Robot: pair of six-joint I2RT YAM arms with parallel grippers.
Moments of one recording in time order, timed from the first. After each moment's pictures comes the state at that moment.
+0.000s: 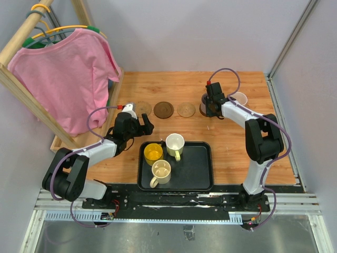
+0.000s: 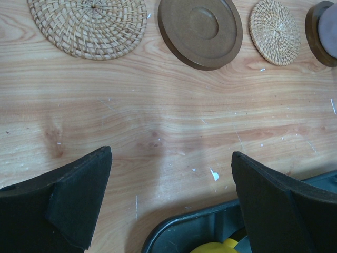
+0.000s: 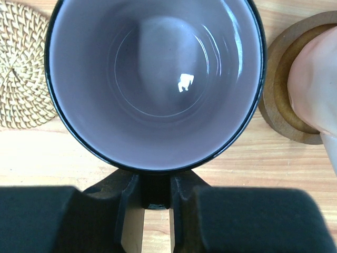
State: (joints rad) left arm -0.37 1.37 0.53 0.34 -0.01 -0.45; right arm 0.33 1.87 1.30 -0.35 0.21 0.19
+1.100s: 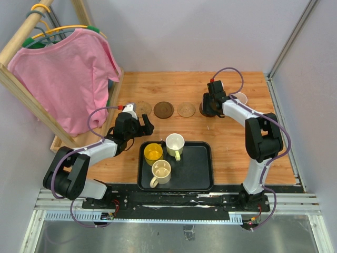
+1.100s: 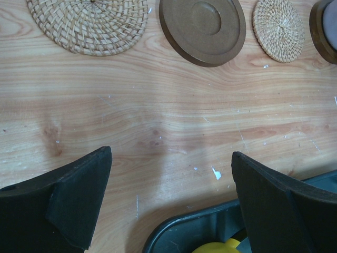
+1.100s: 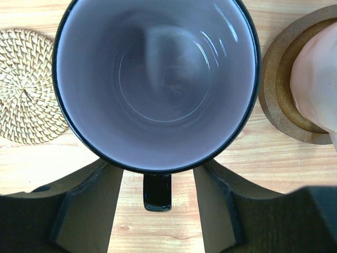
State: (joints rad) left arm -0.37 1.38 0.54 0.34 -0.01 -0.45; right arm 0.31 1.89 1.33 -0.35 0.18 0.28
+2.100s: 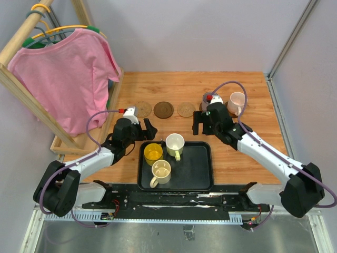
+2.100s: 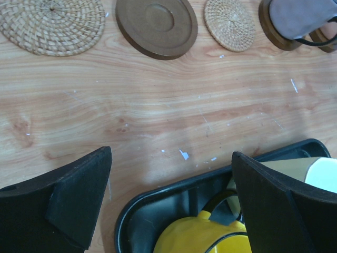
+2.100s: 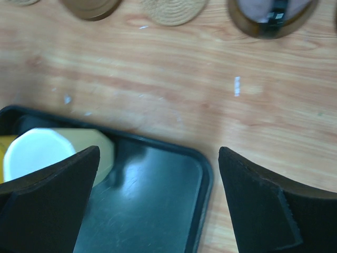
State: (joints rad) left arm -0.46 1.19 0.44 0.35 -0.01 -0.45; right arm 0.66 1.21 0.92 -0.40 0.20 0.39
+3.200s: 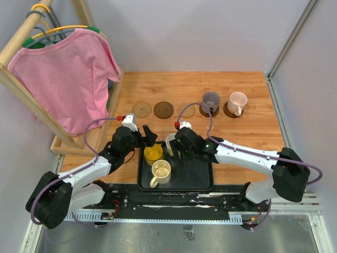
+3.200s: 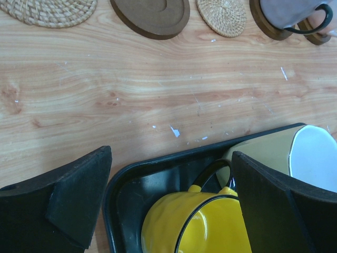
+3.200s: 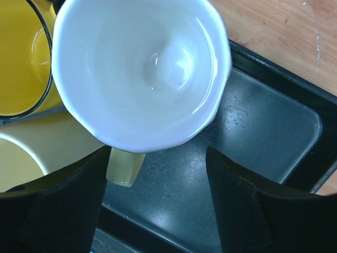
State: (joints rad) left arm -0.53 1.07 0.35 0.34 -0.08 -0.51; right arm 1.02 1.40 0.90 -0.44 0.21 0.51
